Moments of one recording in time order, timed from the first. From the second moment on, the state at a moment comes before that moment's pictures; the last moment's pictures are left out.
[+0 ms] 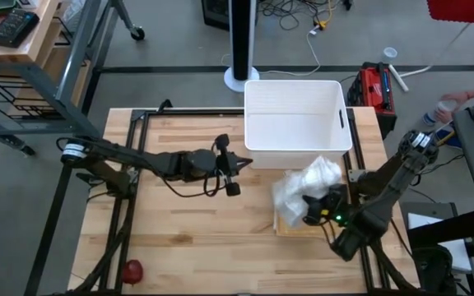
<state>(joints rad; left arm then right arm) -0.08 1.52 1.05 0.20 -0.40 0.20 0.86 1.39 1.07 -1.21 1.02 2.28</state>
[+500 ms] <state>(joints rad) -0.03 1.58 0.99 0.26 -0.16 0.05 0.98 1.35 0.99 -1.31 0.91 2.19</state>
